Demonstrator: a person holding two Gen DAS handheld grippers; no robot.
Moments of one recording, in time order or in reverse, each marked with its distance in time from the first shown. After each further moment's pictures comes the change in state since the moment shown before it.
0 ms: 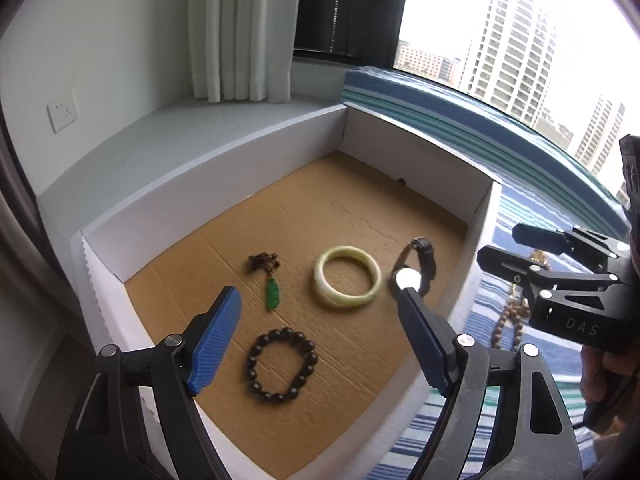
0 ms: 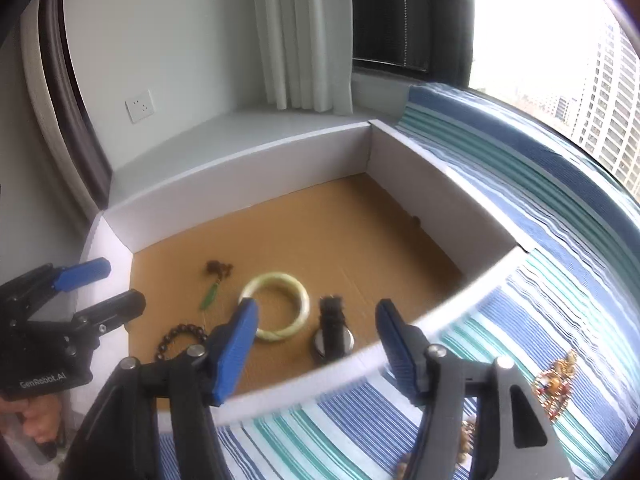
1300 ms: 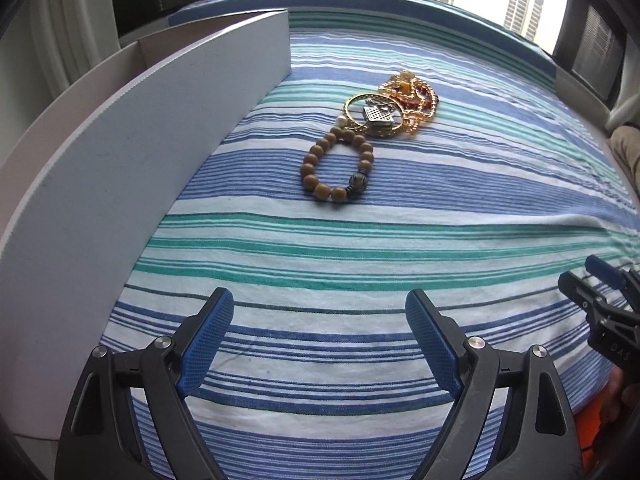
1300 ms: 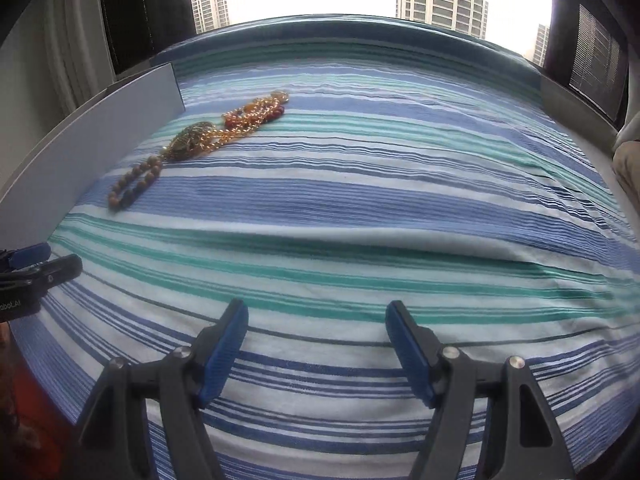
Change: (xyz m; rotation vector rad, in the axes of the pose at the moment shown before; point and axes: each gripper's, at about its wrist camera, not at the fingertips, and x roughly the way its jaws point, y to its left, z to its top) left arm 0.047 -0.181 -0.133 0.345 0.200 -0.175; right arm -0.126 -0.146 -0.325 0.533 0.042 -0.454
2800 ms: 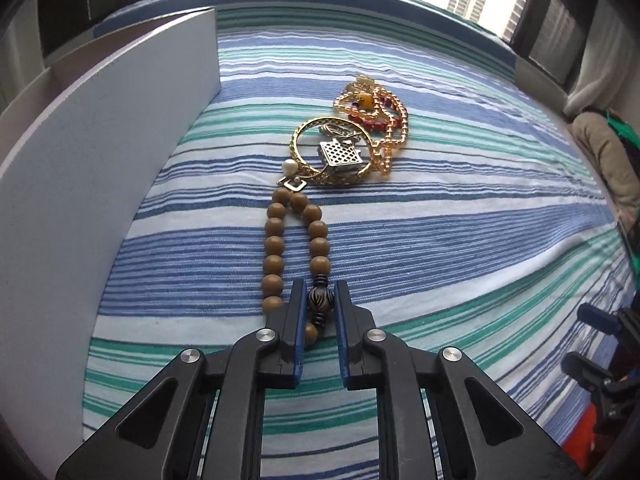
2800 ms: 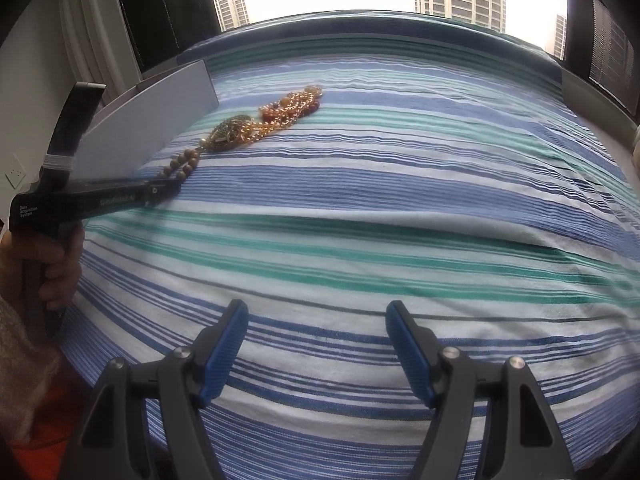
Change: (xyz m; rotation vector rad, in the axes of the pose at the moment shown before) left arm 0.056 0.006 0.063 0.062 0.044 -0.240; right arm -0.015 0.011 -0.004 -0.004 0.021 0.111
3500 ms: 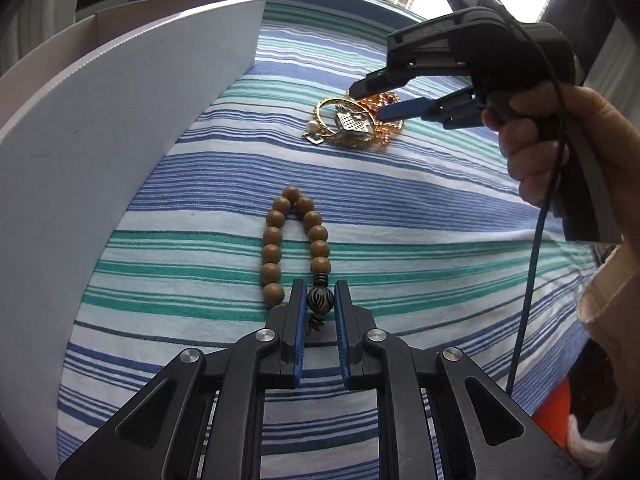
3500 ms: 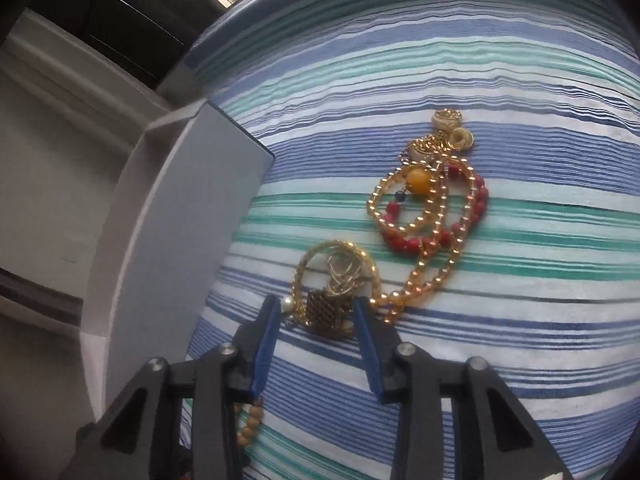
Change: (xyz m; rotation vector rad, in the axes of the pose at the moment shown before) left arm -0.032 0.014 -0.050 -0.066 -0.032 -0.038; right arm 0.149 0.053 0.210 0.183 0.294 0.331
